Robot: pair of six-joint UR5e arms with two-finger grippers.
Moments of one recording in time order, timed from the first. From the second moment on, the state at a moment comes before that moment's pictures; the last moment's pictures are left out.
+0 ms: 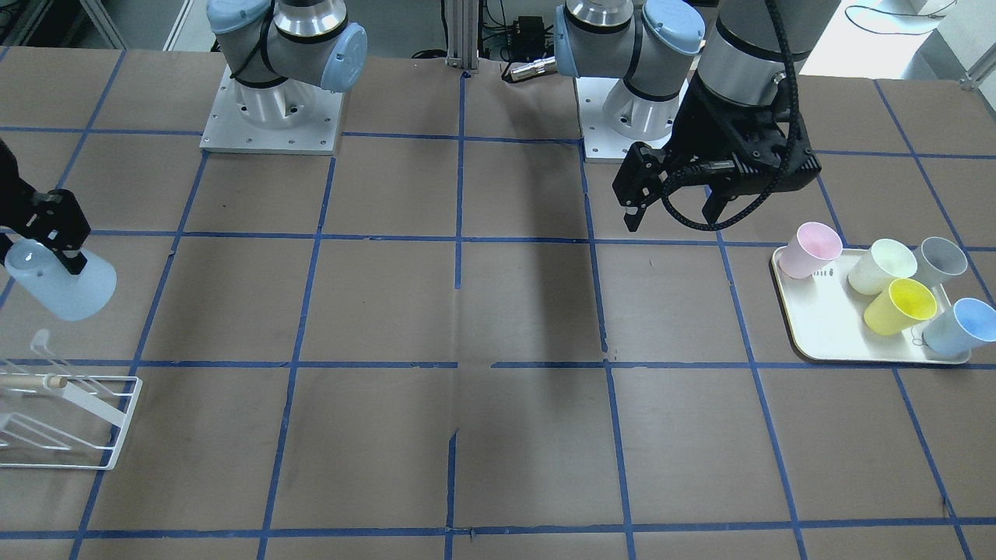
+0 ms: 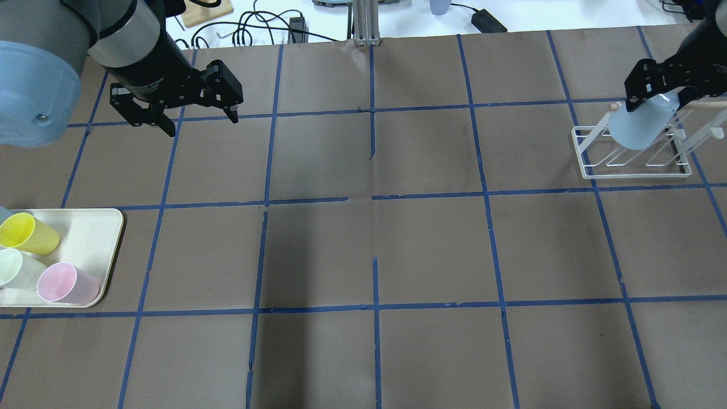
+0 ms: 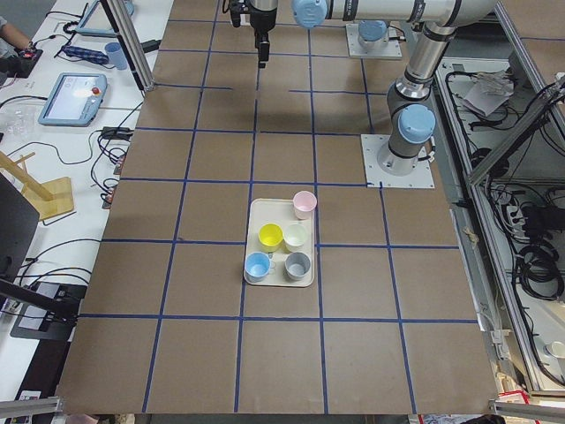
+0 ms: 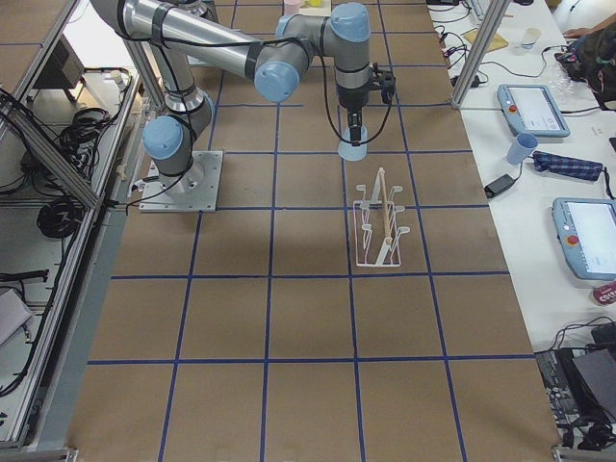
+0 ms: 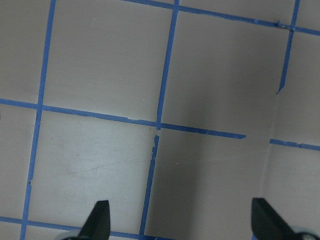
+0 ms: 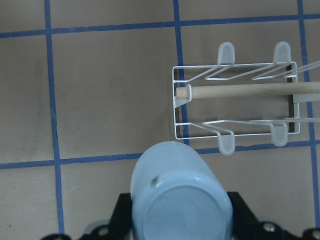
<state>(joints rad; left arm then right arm) -1.58 -1.57 -1.58 -1.45 1.54 -0.17 1.19 -1.53 1.69 -1.90 -1.55 -0.32</state>
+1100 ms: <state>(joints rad) -1.58 -1.57 -1.59 -1.45 1.54 -0.17 1.13 -1.42 1.69 -2.00 -1.58 -0.38</state>
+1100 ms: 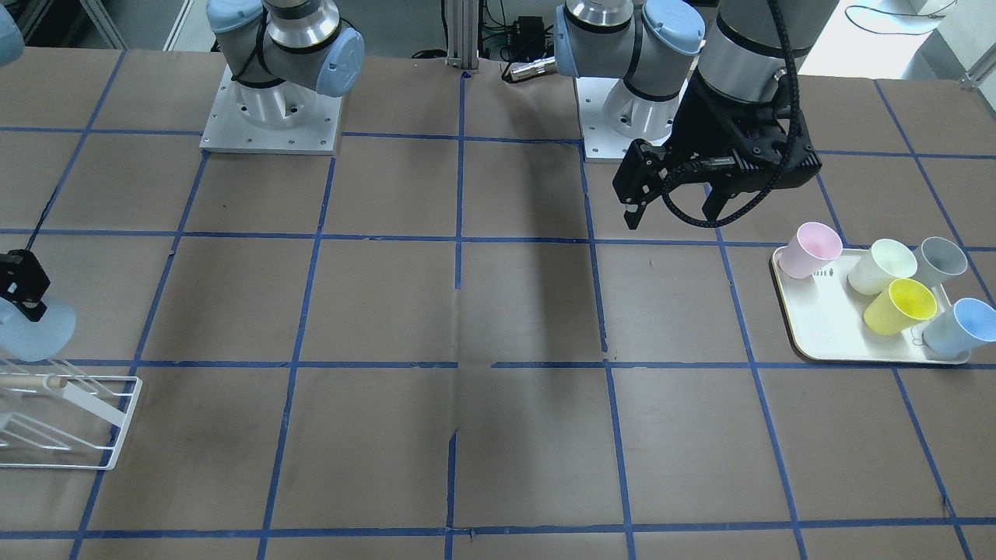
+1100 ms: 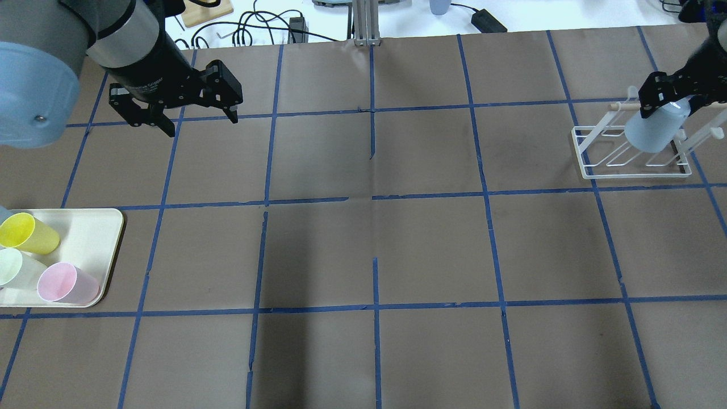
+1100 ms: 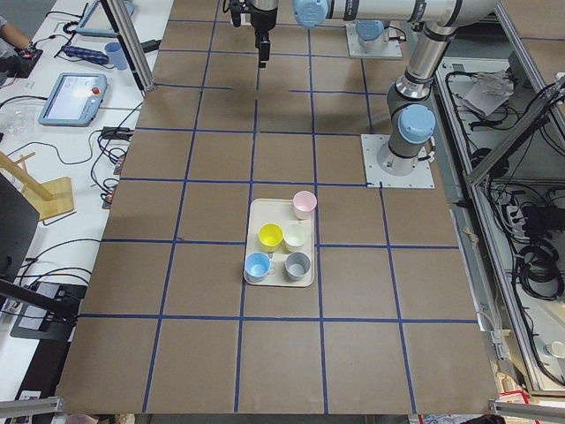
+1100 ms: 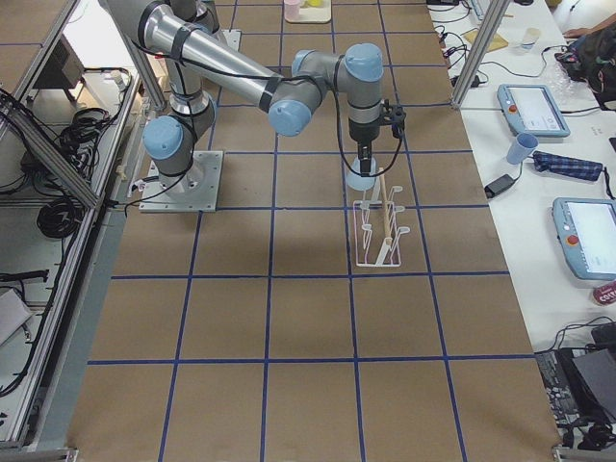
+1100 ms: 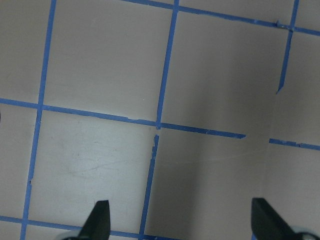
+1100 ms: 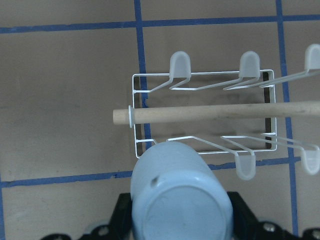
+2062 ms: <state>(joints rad) -1.58 -1.57 -1.59 -1.45 1.54 -0.18 1.13 -1.36 1.69 -2.06 -1.58 -0.38</state>
